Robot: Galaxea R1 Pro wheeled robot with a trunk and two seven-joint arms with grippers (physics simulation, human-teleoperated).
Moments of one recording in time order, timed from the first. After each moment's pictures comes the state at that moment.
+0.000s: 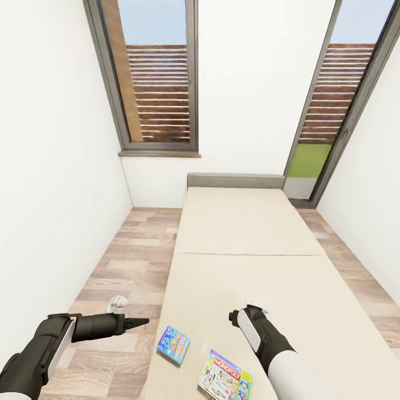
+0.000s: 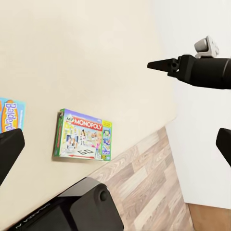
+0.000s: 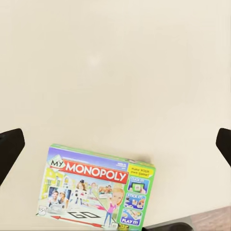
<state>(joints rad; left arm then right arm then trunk) -0.42 0.23 0.13 -1.02 0.01 0.78 -1.17 -0.63 0.17 0.04 -0.58 -0.35 0.50 -0.47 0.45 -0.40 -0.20</state>
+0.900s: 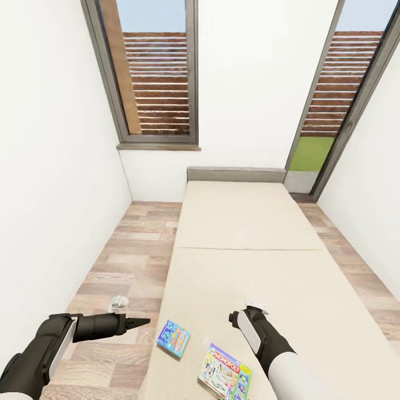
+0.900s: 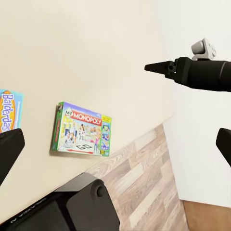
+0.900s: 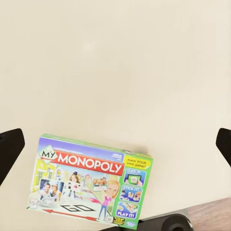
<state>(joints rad) -0.42 0.22 0.13 -1.02 0.01 0.79 -1.18 -0.63 0.17 0.04 -0.58 -0.35 0.50 -0.48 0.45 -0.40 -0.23</state>
